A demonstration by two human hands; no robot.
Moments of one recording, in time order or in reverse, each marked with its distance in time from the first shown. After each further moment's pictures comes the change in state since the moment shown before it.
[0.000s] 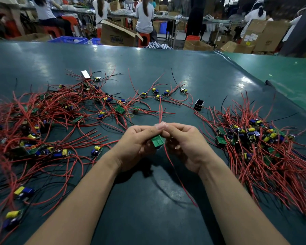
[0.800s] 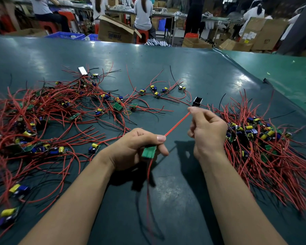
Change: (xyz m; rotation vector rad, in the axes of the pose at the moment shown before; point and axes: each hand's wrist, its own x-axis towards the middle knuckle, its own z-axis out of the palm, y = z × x) left_hand -0.009 0.001 -0.008 0.111 -0.243 -0.116; right_hand 0.014 -0.011 -0.022 0.167 0.618 -0.373
